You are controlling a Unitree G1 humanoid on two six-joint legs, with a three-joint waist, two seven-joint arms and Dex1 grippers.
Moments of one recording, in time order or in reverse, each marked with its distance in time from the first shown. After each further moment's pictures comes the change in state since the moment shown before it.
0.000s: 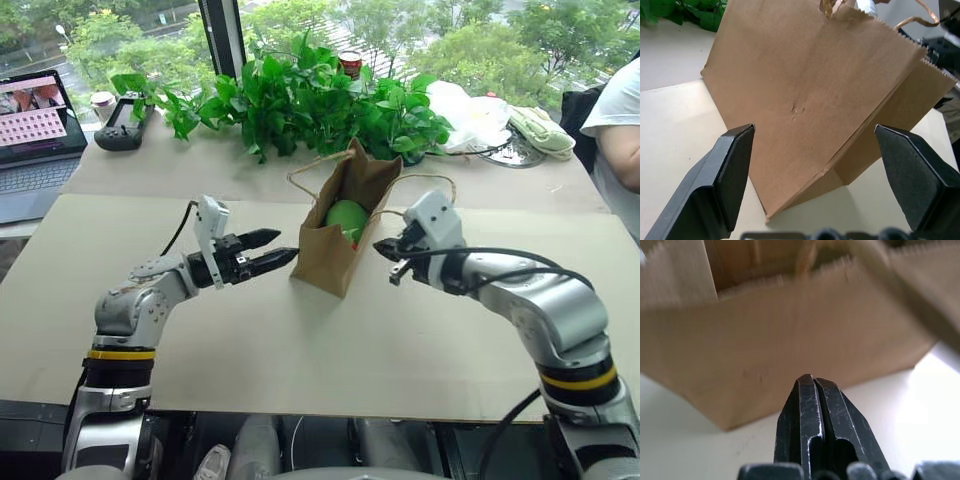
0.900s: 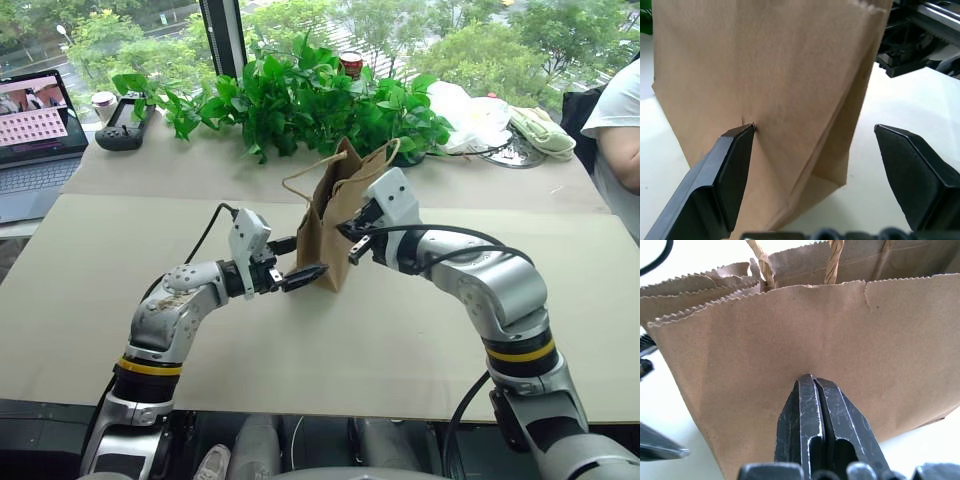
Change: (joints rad) left arm 0.023 -0.106 -0.121 -0.106 0.162 -0.105 0.131; right arm -0.104 0.202 0.047 0.110 -0.082 0.008 -0.042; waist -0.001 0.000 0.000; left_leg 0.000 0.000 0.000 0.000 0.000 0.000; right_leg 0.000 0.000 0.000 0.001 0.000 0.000
